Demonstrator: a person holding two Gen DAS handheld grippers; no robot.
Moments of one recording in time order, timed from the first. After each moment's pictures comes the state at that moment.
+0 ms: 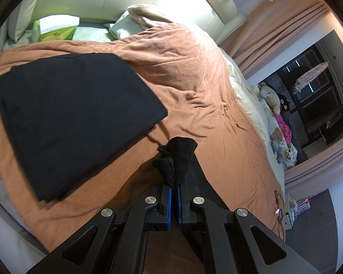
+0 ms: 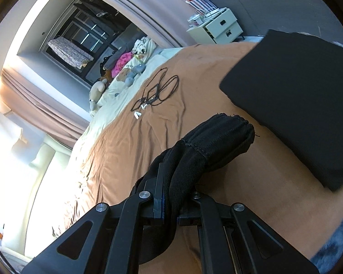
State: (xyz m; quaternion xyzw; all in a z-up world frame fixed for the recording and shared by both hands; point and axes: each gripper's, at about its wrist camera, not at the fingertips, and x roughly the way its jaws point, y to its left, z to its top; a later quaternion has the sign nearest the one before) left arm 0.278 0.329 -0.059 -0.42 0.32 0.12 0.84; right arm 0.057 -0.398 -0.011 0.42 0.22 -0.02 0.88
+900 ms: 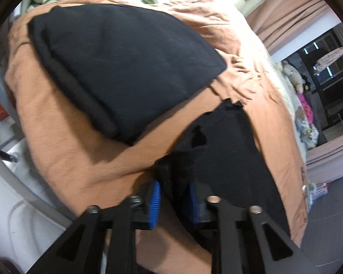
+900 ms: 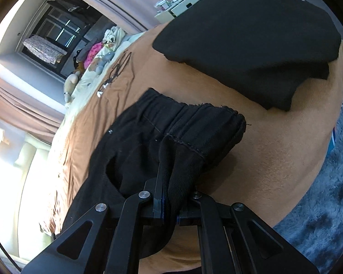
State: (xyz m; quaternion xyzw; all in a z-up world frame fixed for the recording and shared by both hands) left arm 0.214 0.343 -0.158 -0.40 0.41 0.16 0.80; right arm 0.055 -0.401 -0.070 0.43 0.29 -0.08 0.85
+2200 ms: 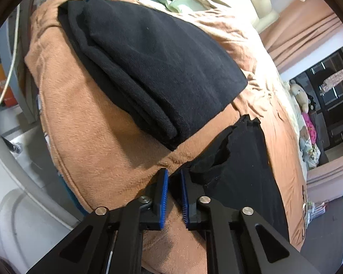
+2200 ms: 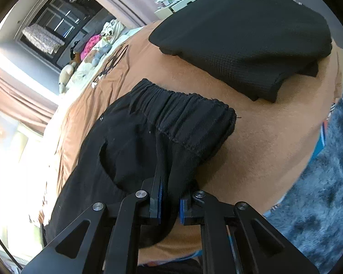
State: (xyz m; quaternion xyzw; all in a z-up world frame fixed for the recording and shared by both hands) left arm 0.193 0.361 -0.174 -0.44 0.37 0.19 0.80; right arm 0.023 -0.392 -0.071 0.40 0.31 -0.08 0.86
